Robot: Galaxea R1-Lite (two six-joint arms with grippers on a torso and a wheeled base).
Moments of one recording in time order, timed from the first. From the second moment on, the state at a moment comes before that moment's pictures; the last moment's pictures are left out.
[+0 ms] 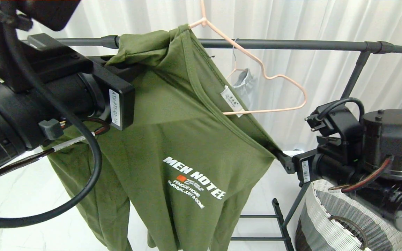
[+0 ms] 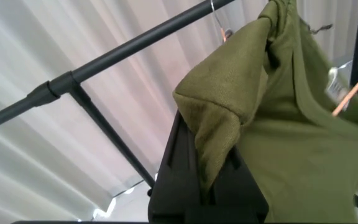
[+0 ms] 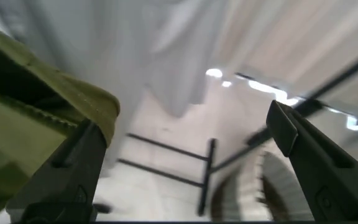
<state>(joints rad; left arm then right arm) -0.80 1.30 -0.99 -0.41 0.39 0.53 0.82 1.49 -0.75 -0.46 -0.58 -0.02</state>
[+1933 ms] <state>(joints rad) -0.80 1.28 -0.71 -0.57 0.46 0.56 0.38 1.30 -0.92 -0.22 -0.24 -0.14</state>
